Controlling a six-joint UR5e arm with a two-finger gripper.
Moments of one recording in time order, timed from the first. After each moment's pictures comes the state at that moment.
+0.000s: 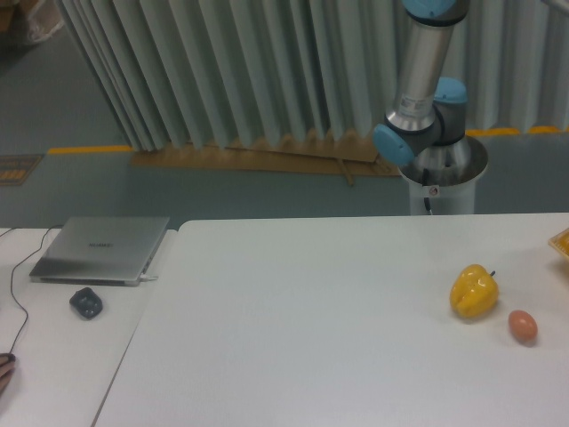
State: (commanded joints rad) arm 2.97 -1.81 -1.60 -1.54 1.47 2.22
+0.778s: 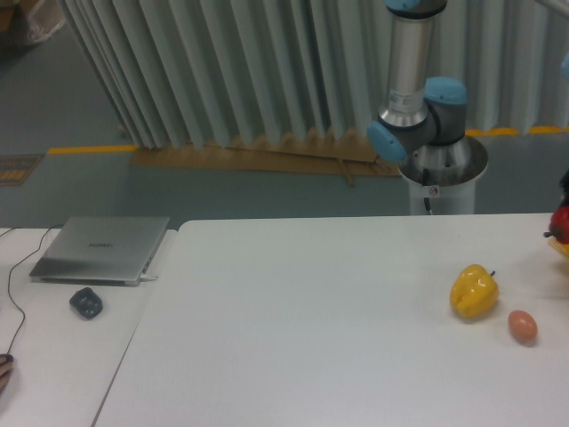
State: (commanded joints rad) arm 2.78 -1.76 -1.58 -1.60 1.36 1.91
